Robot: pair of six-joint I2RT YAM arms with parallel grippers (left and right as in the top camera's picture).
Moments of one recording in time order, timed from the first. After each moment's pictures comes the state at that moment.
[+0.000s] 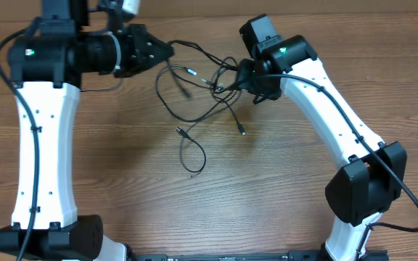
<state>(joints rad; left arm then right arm) 0.00 1.70 2.02 -1.21 0.87 -0.37 0.40 1.97 1.87 -1.17 0.06 0.67</state>
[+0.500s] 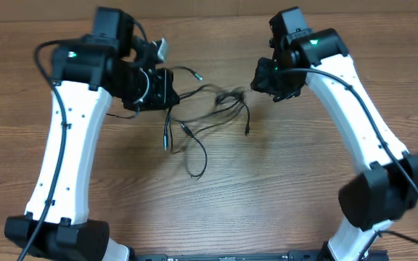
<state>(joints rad) -0.18 1.69 1.87 -1.44 0.47 -0.19 0.31 1.87 1.87 -1.23 -0.21 0.47</state>
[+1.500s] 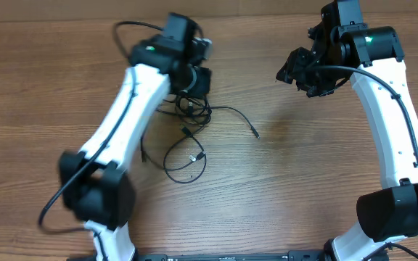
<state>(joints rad) -0.36 1.96 1.80 -1.03 0.21 -0.10 0.14 1.80 1.87 -1.29 -0.29 0.44</state>
